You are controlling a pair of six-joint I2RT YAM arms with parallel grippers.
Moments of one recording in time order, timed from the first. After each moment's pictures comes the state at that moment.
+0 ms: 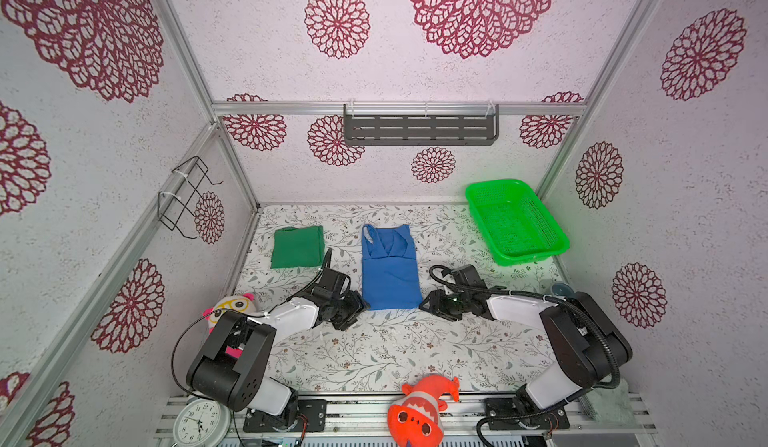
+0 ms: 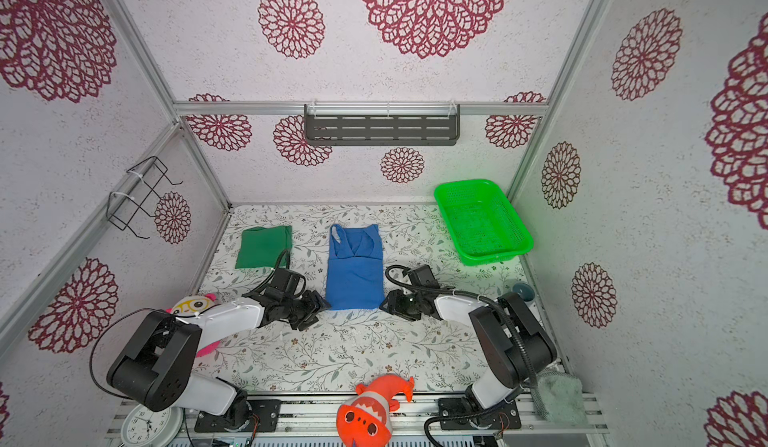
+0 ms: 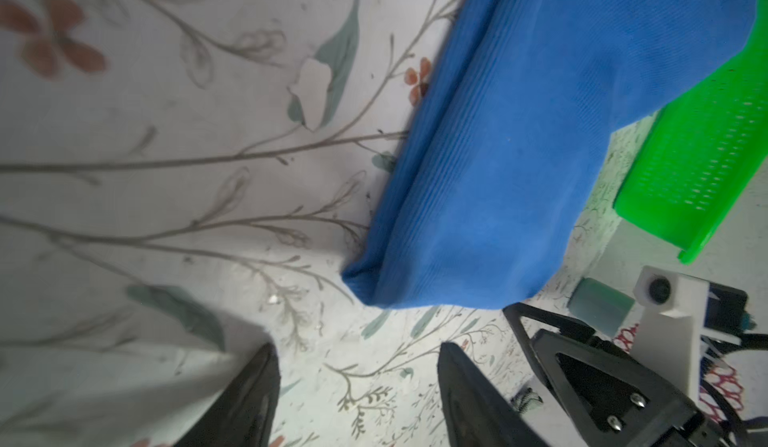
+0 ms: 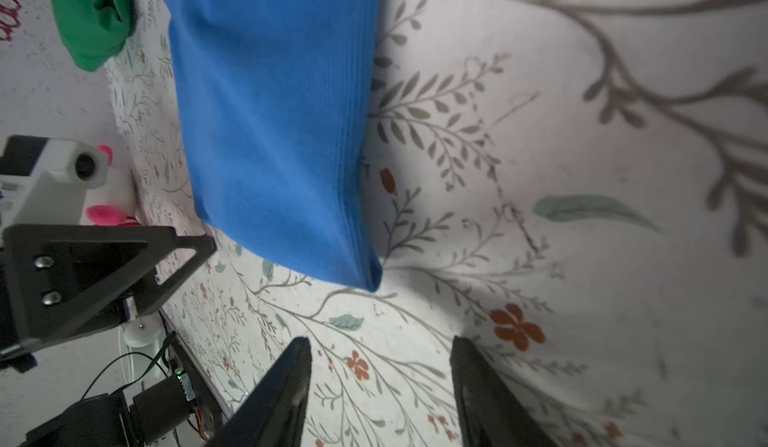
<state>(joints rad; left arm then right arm) -0.42 1.51 0.62 -0.12 0.35 -1.10 0.52 1.60 0.69 -0.03 -0.48 0.73</state>
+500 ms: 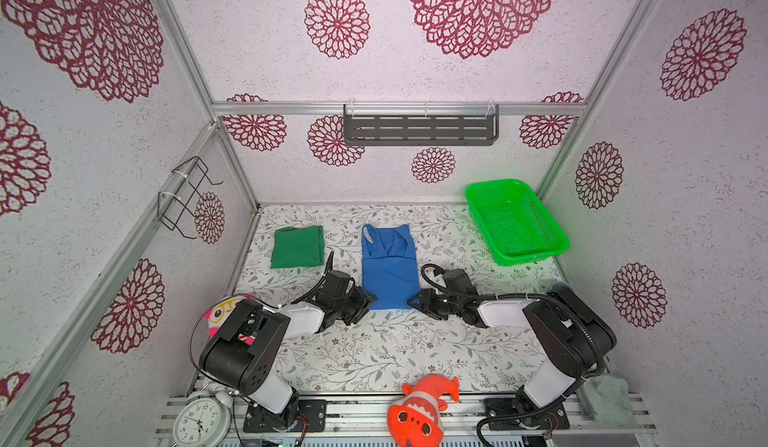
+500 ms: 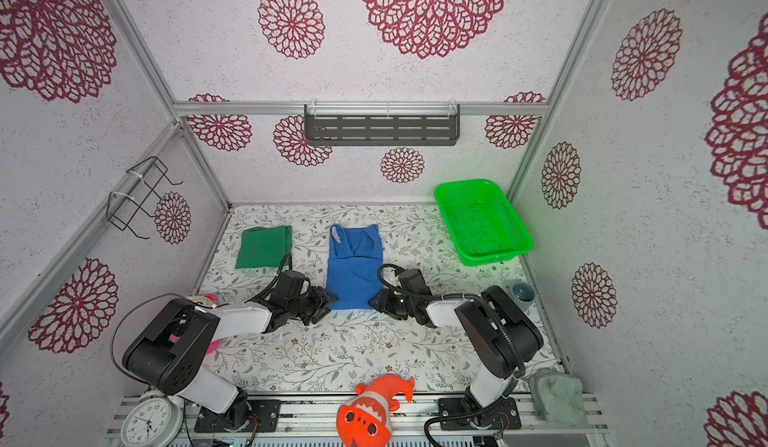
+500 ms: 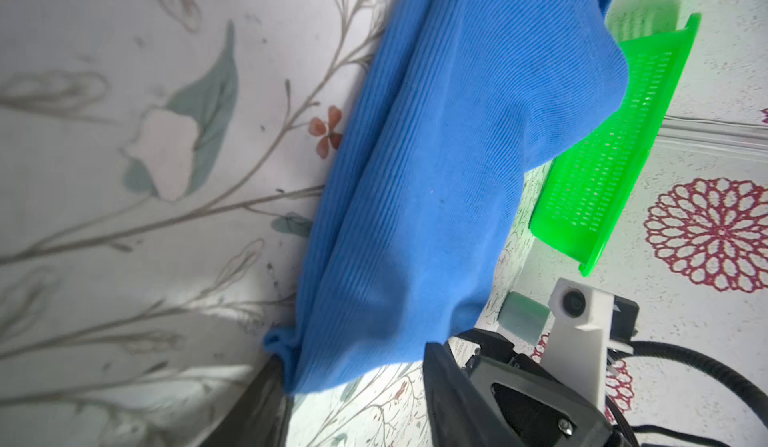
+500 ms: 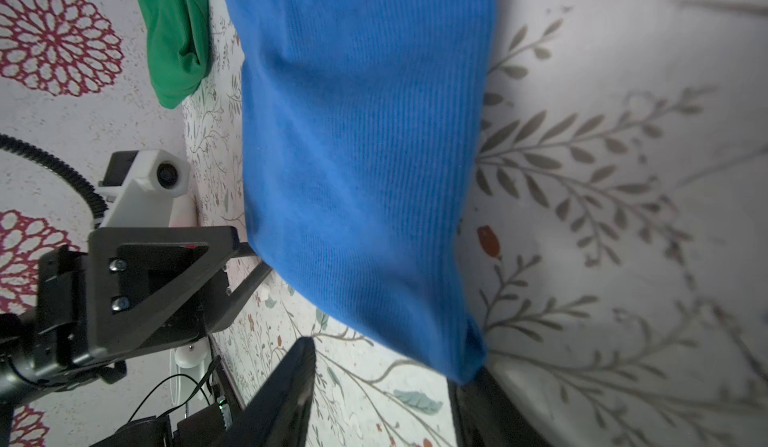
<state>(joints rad) -0.44 1.61 0.56 0.21 0.34 -1.24 0.58 1.68 0.64 0.28 -0.45 0.89</state>
